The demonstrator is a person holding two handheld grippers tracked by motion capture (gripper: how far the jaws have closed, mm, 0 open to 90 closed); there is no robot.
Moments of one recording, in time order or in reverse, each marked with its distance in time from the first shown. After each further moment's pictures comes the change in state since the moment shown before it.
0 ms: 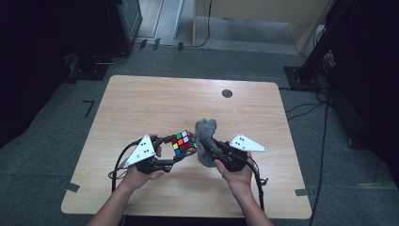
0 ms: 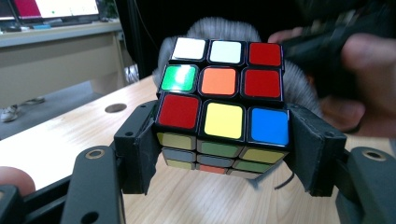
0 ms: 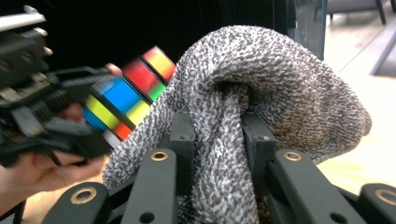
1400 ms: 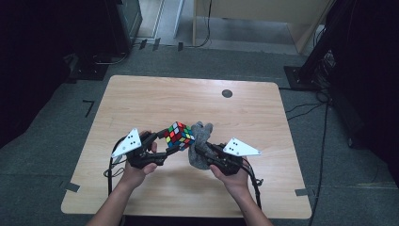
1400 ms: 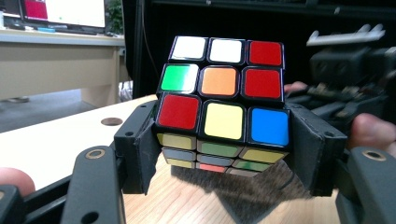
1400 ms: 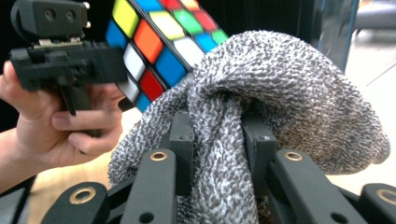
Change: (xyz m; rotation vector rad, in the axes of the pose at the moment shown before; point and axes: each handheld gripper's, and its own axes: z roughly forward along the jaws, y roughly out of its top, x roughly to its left) left arm 0.013 0.001 -0.007 -0.094 -0.019 -0.138; right arm 0.012 -0.007 0.006 -0.029 0.087 -0.135
